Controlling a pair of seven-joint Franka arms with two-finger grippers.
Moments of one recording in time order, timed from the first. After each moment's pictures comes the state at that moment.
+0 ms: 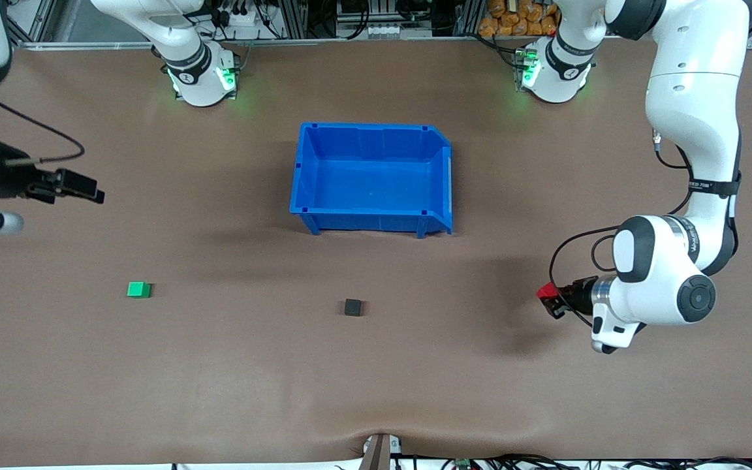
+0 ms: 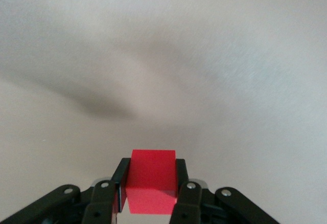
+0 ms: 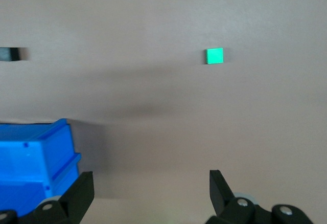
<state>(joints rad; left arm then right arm) -0.10 0.74 -0.02 -1.38 -0.25 1.97 -0.61 0.02 0.16 -0.06 -1.54 0.11 1.54 0.03</state>
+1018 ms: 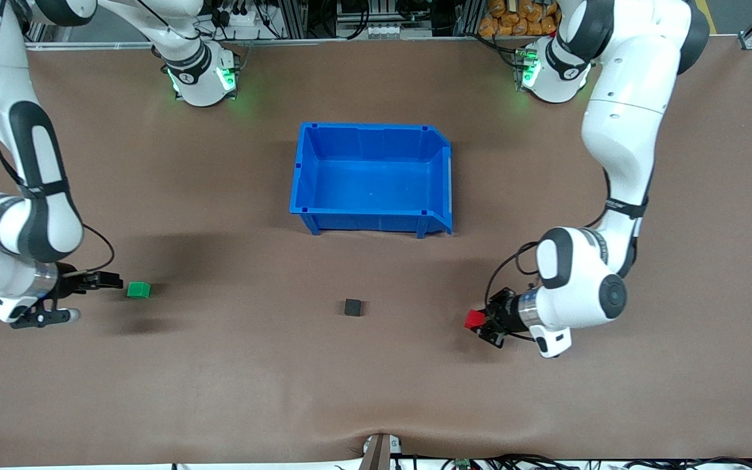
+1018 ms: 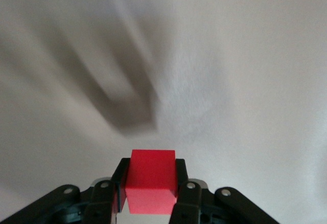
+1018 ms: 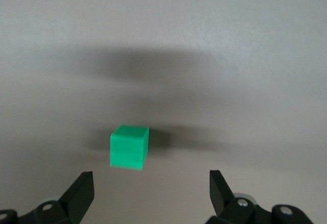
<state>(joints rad) -0.28 0.90 -0.04 -1.30 -0.50 2.27 -1.20 -0.14 0.62 -0.06 -1.65 0.10 2.17 -0.38</state>
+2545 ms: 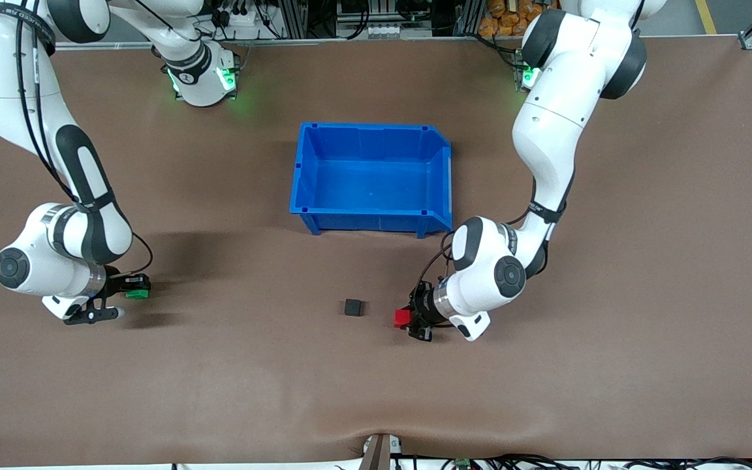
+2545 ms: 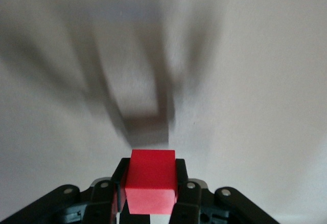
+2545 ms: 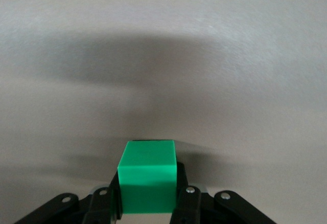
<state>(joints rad) -0.46 1.05 -0.08 -1.12 -0.51 2.41 -1.65 -0.09 0.68 -0.06 -1.74 0.10 2.29 -0.39</state>
